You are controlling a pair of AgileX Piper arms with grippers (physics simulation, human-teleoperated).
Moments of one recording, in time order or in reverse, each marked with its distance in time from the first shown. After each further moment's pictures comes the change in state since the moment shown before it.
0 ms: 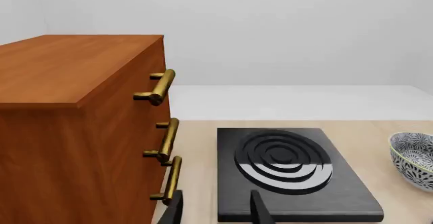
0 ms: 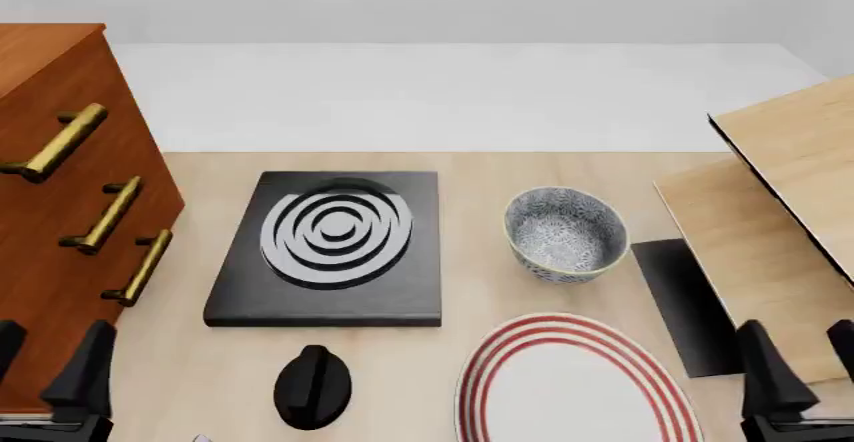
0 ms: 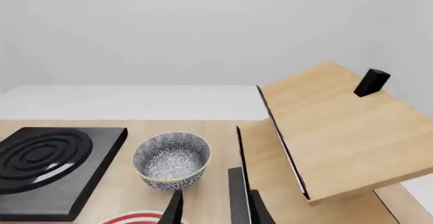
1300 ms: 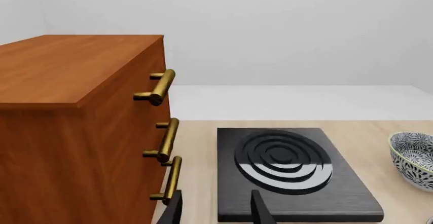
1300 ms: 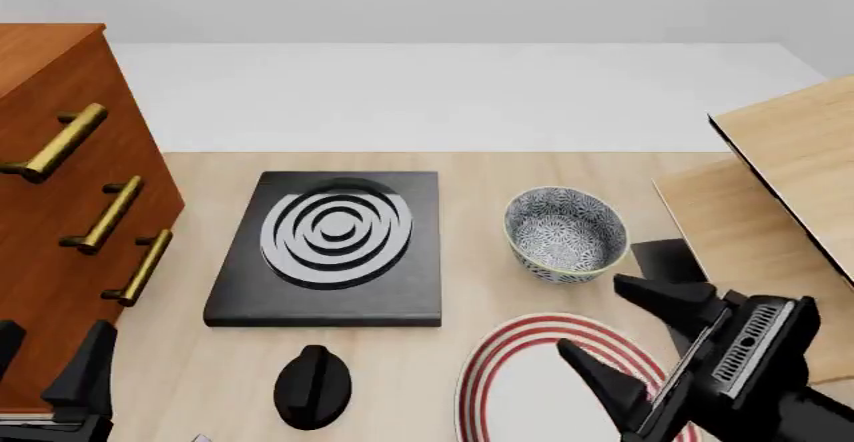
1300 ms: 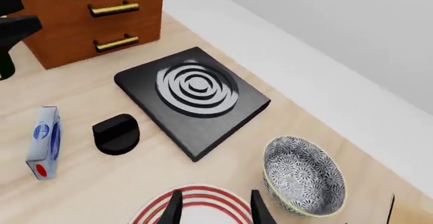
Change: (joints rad) left arm 0.000 0.000 0.000 0.000 0.000; right arm 0.689 0.599 -0.292 0.009 -0.236
